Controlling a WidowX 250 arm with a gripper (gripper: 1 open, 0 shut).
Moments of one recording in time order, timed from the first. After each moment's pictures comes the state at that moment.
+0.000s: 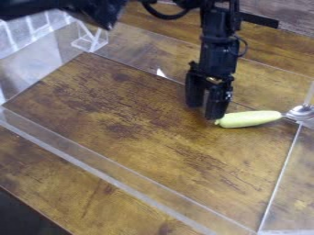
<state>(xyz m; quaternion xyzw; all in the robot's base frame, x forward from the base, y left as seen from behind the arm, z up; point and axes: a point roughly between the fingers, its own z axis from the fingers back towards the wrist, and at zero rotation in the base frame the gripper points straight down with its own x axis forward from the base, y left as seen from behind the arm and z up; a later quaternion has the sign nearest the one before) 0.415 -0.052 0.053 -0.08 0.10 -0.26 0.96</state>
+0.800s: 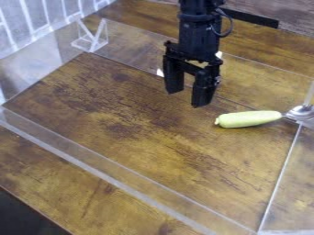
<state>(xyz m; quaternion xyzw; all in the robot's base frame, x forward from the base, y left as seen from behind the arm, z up) 0.382 -0.041 0.080 -0.05 0.06 -0.19 0.98</state>
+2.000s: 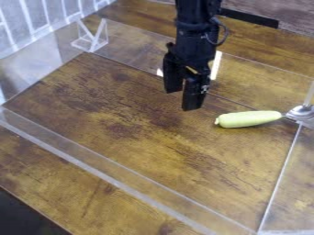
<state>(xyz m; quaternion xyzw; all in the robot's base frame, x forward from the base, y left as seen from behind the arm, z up) 0.390 -0.030 0.068 -0.01 0.03 -0.29 0.96</state>
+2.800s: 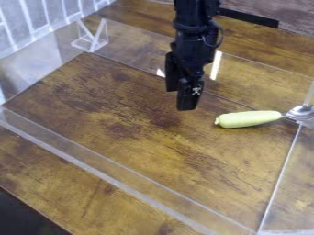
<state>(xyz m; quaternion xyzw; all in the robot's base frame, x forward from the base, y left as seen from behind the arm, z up) 0.395 -0.023 0.067 0.00 0.02 -0.38 0.92</state>
